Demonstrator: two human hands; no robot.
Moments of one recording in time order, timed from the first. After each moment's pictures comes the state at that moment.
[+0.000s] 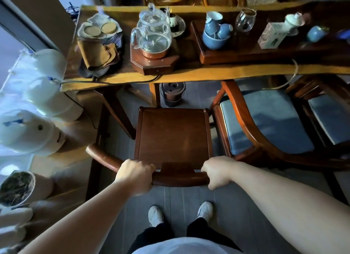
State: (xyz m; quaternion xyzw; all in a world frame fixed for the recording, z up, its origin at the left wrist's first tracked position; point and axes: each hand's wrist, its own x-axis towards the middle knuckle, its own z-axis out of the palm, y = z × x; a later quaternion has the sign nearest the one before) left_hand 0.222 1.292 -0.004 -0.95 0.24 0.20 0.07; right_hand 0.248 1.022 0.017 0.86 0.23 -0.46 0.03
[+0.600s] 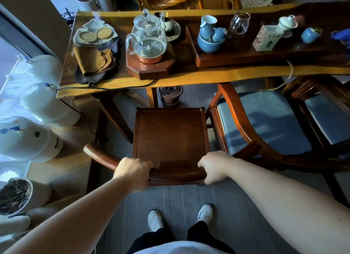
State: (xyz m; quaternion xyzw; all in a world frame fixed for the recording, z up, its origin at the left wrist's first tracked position) left_hand 0.245 1.287 0.007 -0.95 0.23 0.21 0.09; right_hand 0.268 1.020 0.022 0.88 0.23 -0.42 0.03
